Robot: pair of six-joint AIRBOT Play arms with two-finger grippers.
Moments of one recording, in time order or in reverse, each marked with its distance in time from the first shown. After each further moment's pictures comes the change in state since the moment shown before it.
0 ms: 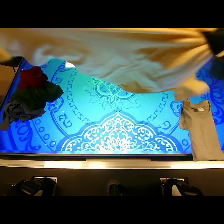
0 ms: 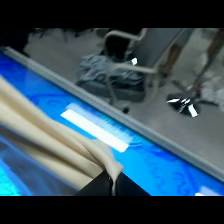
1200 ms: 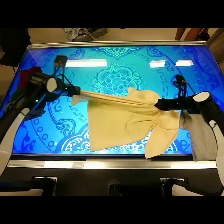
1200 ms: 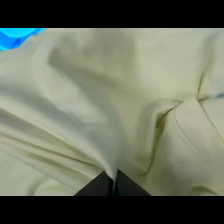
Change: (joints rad) left arm 0.062 -0.700 -0.311 0.026 0.021 -0.061; right arm -0.026 -0.629 -0.490 0.109 -0.078 0.167
